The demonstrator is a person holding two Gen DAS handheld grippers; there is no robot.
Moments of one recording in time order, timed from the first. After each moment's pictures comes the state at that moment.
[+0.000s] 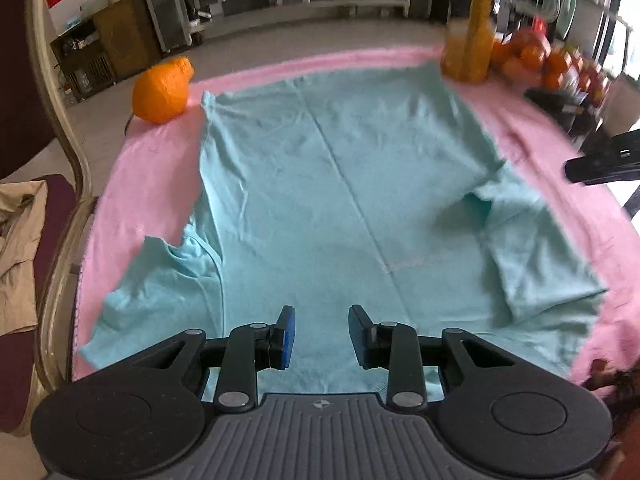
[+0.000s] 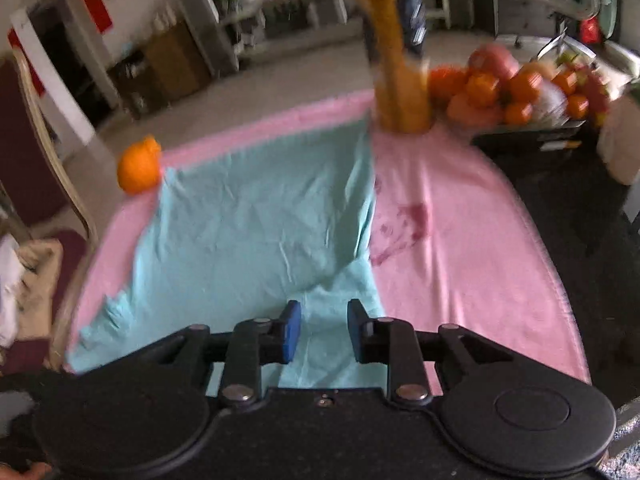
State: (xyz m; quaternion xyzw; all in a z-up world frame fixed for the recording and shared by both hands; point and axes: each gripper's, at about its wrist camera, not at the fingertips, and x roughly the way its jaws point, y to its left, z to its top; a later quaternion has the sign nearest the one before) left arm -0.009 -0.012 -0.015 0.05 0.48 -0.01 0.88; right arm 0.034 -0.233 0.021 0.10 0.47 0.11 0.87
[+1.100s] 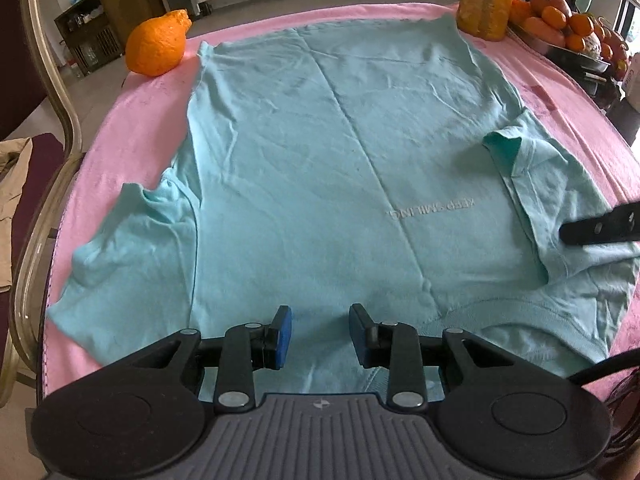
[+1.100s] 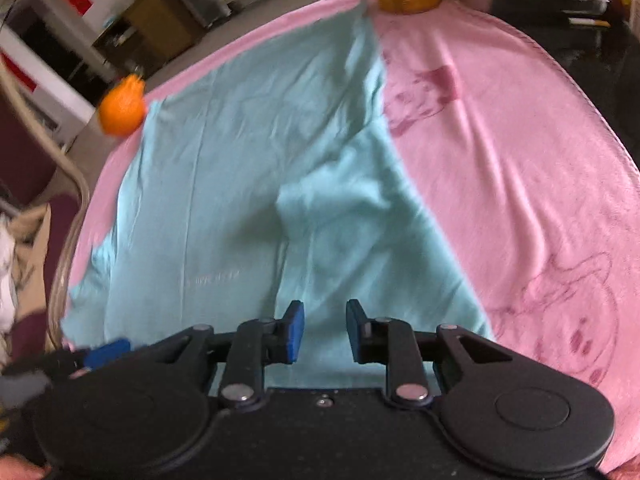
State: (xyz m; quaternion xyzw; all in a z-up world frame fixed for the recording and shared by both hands) left arm -0.017 -0.017 -0.060 0.06 0.50 0.02 0.86; right arm 0.020 -0.230 -0.061 0.14 0.54 0.13 0.82
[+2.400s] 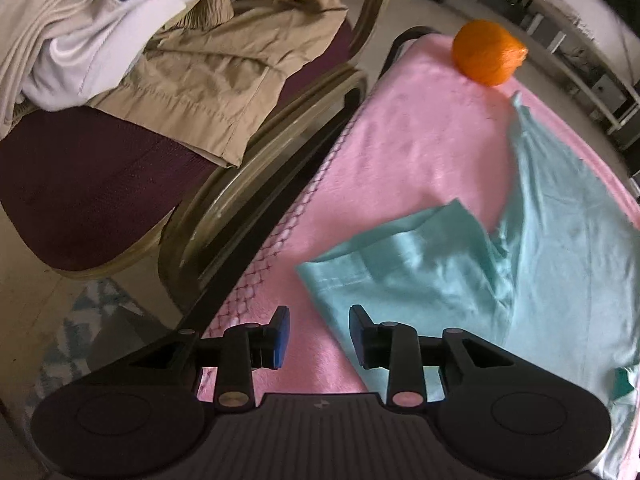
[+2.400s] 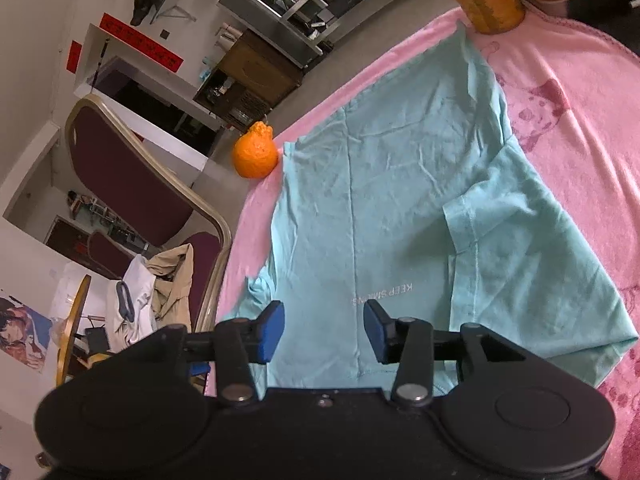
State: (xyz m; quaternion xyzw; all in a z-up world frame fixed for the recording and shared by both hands) left arm -0.029 0.211 -0.044 -0.24 0.49 0.24 0.80; right arm 0.001 -0.221 -0.019 0.30 0.46 0.27 0.79
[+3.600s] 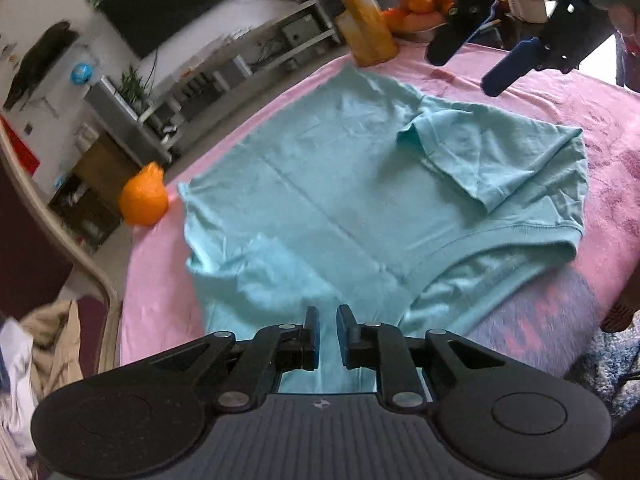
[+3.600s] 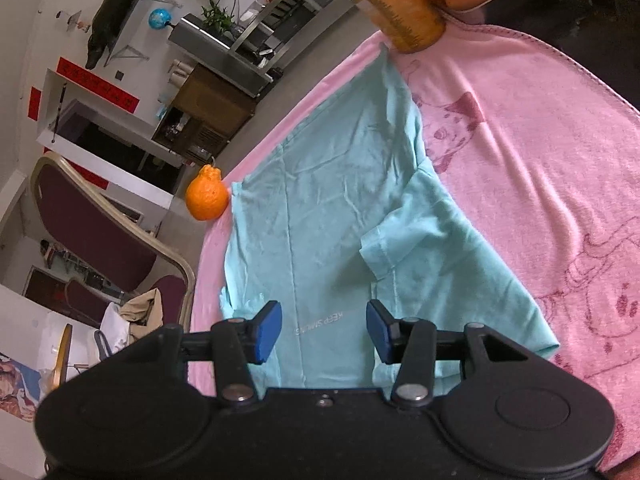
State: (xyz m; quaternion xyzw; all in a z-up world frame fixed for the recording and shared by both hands) left arm -0.086 -0.051 -0.045 0.27 0.36 -0.04 0.89; right arm 0.004 -0.272 -0.027 0.34 0.45 0.19 0.80
